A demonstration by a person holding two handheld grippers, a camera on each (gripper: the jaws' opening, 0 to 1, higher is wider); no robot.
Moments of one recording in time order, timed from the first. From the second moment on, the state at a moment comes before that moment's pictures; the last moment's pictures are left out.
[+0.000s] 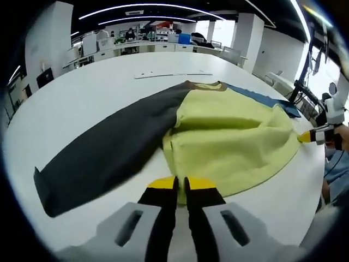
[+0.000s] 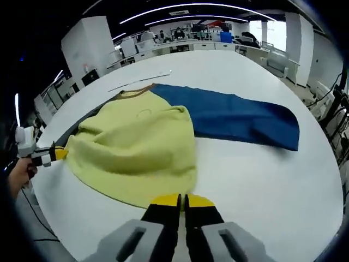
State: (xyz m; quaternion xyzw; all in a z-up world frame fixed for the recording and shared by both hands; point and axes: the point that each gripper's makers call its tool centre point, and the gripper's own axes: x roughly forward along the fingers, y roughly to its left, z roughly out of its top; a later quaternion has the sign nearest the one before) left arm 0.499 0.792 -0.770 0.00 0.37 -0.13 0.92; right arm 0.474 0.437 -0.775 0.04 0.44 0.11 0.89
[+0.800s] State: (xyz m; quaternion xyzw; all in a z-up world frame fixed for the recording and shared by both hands) left arm 0.448 0.788 -0.758 0.01 0.37 -0.11 0.92; right arm 0.454 0.432 -0.762 0.06 0.44 0.15 0.88
